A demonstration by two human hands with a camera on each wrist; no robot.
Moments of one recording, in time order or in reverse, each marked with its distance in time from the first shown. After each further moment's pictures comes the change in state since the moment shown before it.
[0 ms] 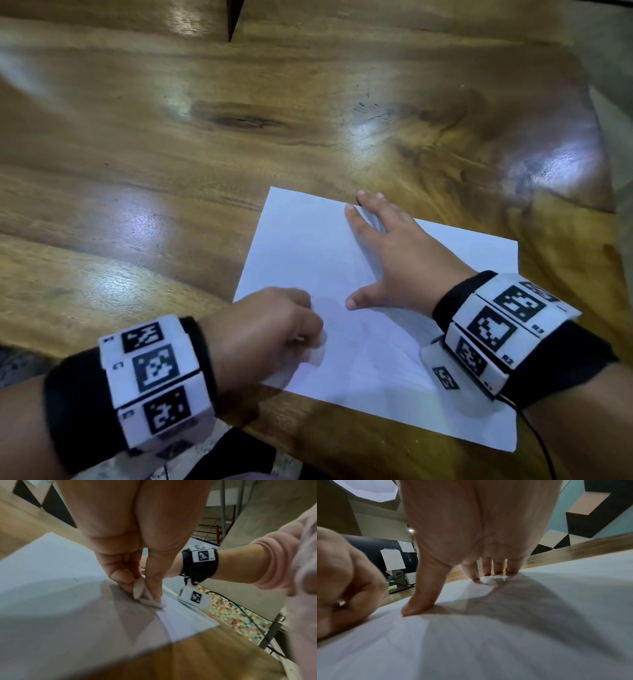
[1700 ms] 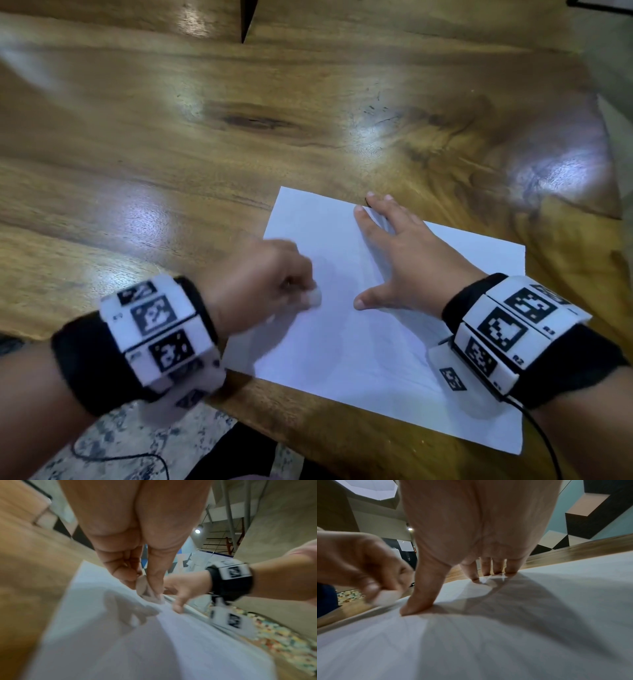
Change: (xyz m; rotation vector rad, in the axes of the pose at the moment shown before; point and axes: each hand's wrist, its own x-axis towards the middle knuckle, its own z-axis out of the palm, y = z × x) left_hand 0.003 -0.021 -0.023 -0.168 0.189 -0.092; right_hand -0.002 -0.003 -0.002 0.006 -0.010 0.026
